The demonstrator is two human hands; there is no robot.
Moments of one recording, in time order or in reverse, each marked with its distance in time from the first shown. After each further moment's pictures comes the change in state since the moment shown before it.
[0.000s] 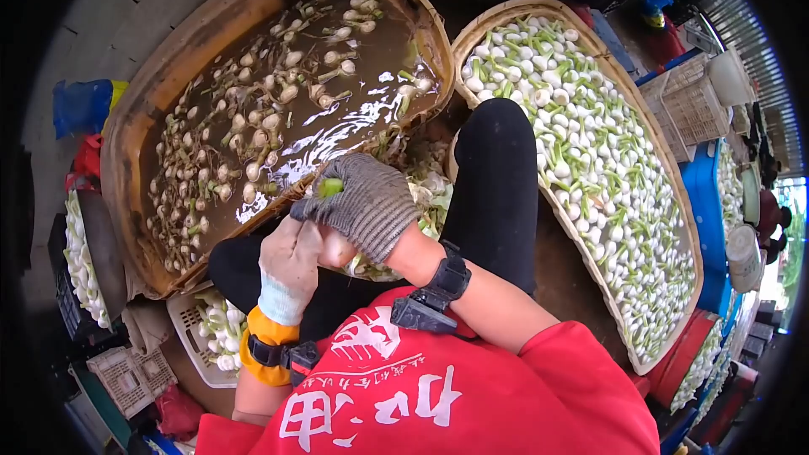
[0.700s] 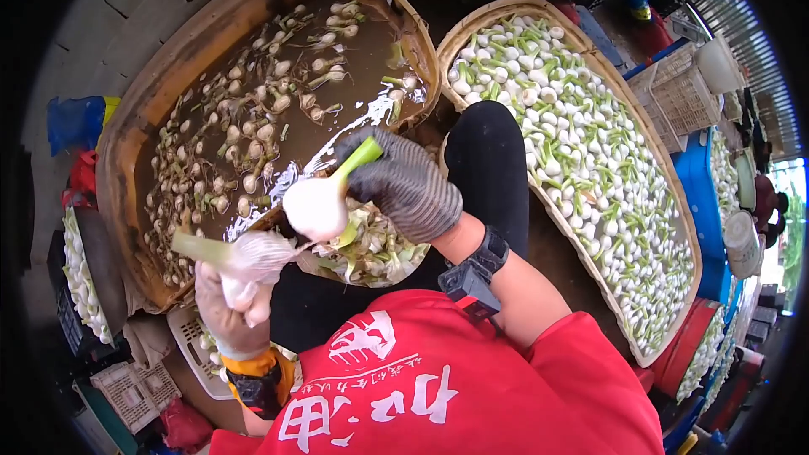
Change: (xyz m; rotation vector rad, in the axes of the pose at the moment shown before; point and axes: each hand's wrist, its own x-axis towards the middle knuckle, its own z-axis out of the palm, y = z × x) left_hand -0.032 0.021 -0.041 -0.780 0.258 -0.017; right_hand 0.000 0.020 -0.055 1.231 -0.129 0.295
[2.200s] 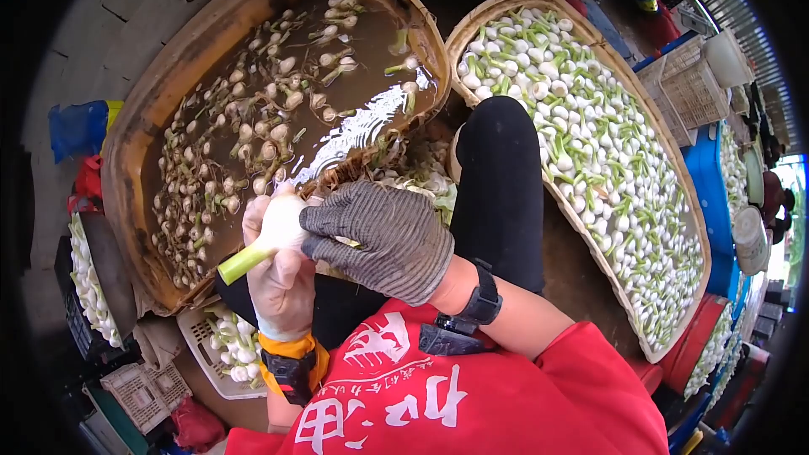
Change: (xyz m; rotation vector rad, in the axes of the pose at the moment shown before) left_hand 0.028 -0.048 0.026 -0.217 -0.225 0.071; right_hand -0.029 0.011 0.044 -1.404 -0.028 -0.661
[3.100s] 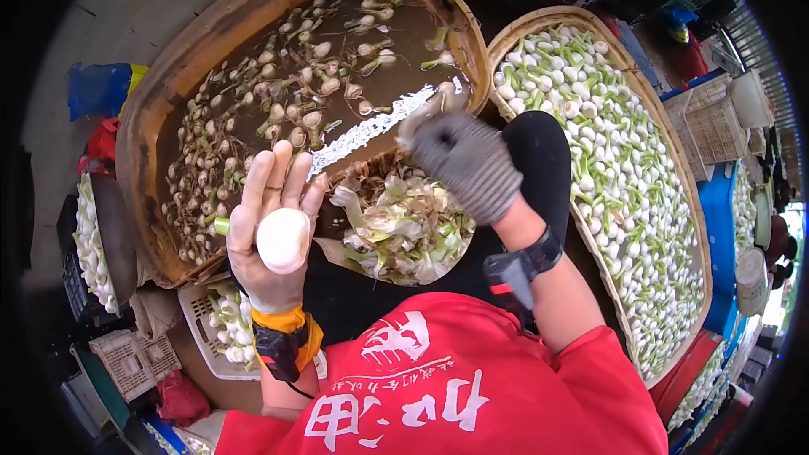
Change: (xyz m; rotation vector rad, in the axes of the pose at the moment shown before) left_hand 0.023 0.021 -0.027 -0.302 -0.060 0.037; right_hand 0.032 0.066 -0.017 0.301 -0.078 0.632
